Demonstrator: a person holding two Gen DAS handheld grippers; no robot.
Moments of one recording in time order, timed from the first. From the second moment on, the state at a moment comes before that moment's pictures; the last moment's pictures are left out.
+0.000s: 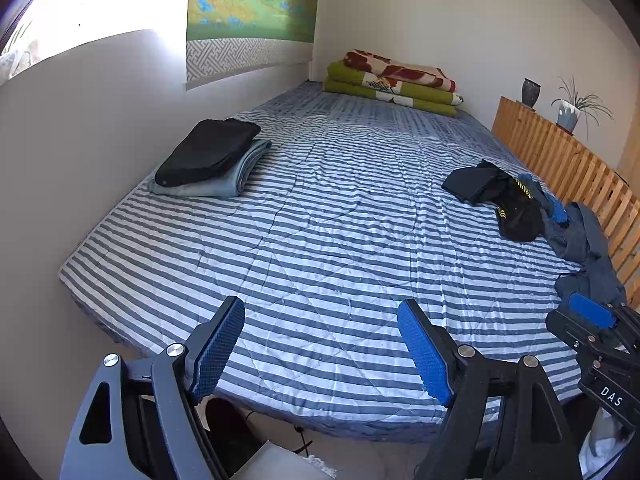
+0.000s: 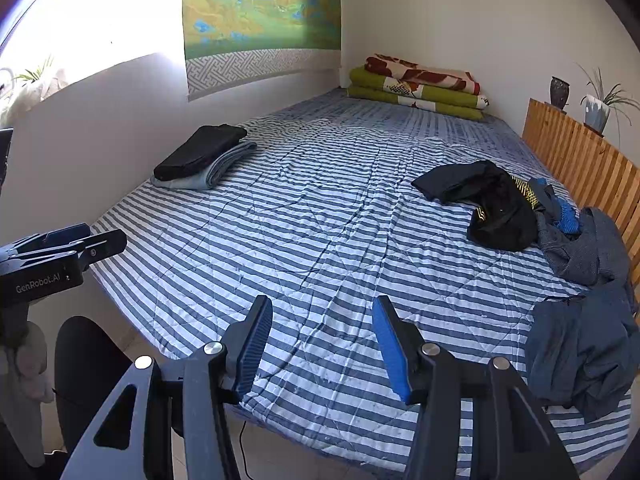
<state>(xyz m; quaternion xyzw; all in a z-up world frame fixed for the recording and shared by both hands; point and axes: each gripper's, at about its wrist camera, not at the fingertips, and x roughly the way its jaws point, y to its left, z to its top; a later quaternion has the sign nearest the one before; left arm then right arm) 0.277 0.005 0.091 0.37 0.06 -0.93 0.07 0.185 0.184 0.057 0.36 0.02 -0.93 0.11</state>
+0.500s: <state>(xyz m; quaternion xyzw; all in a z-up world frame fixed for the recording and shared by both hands) 0.277 0.004 0.085 0.37 0.06 -0.92 0.07 0.186 0.183 0.052 0.37 0.02 -0.92 0.10</state>
